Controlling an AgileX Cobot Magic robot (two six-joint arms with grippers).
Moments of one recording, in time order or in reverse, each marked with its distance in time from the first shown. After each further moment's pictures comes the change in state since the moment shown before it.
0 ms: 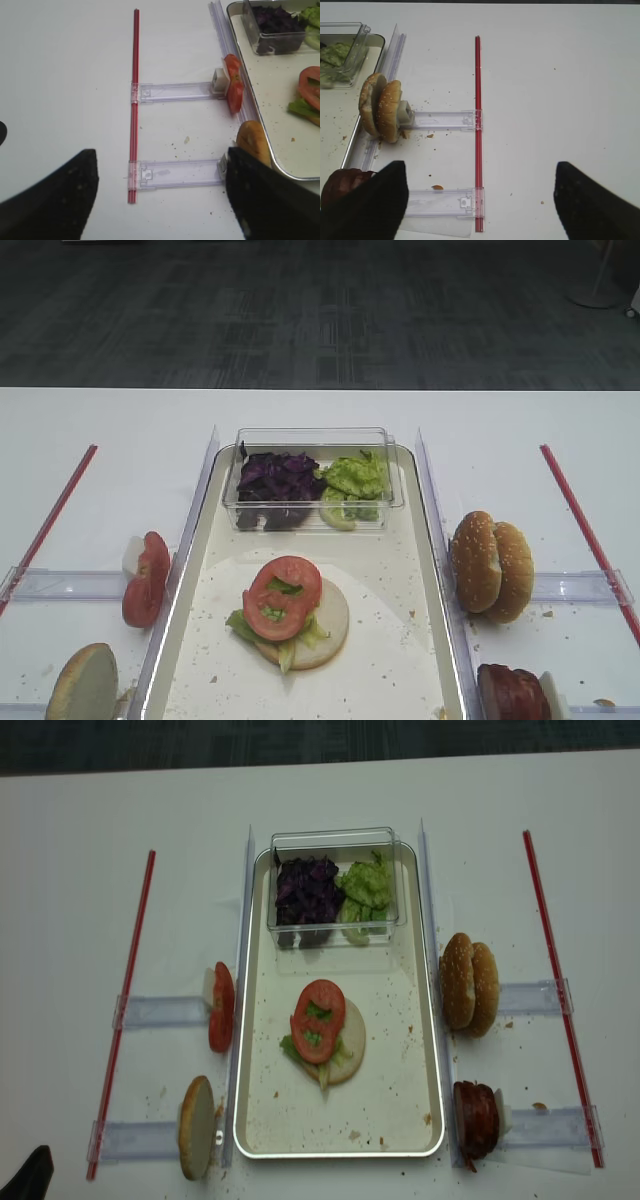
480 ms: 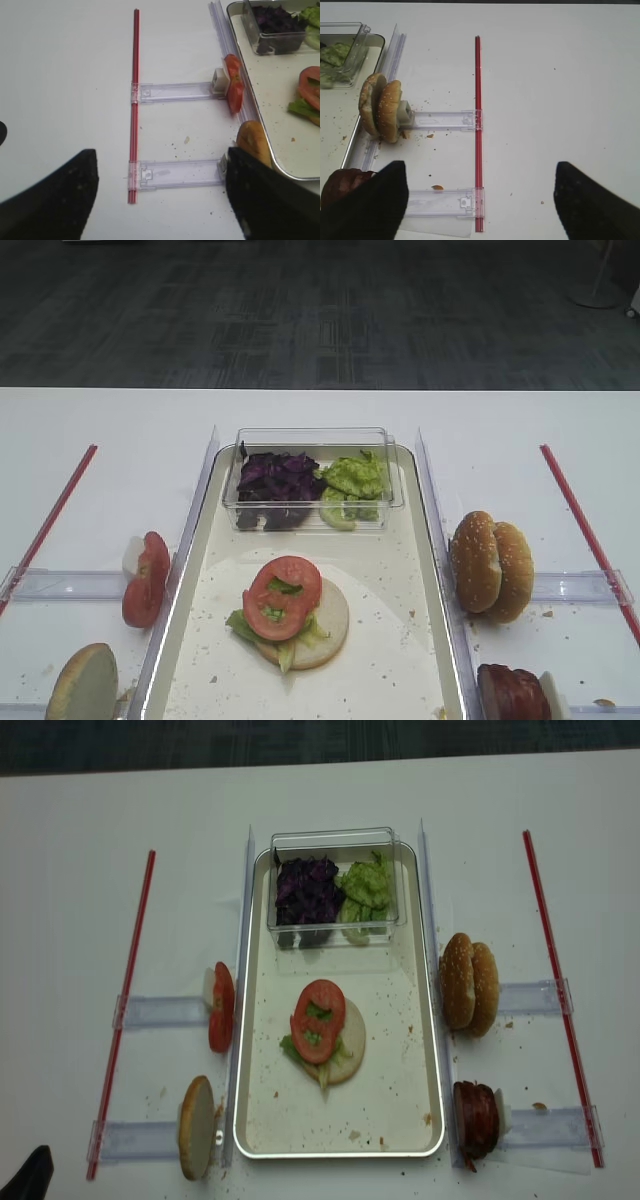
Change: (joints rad) left arm 0.000 0.000 0.000 0.000 0.000 0.000; right arm 0.000 0.000 0.000 0.000 0.000 0.000
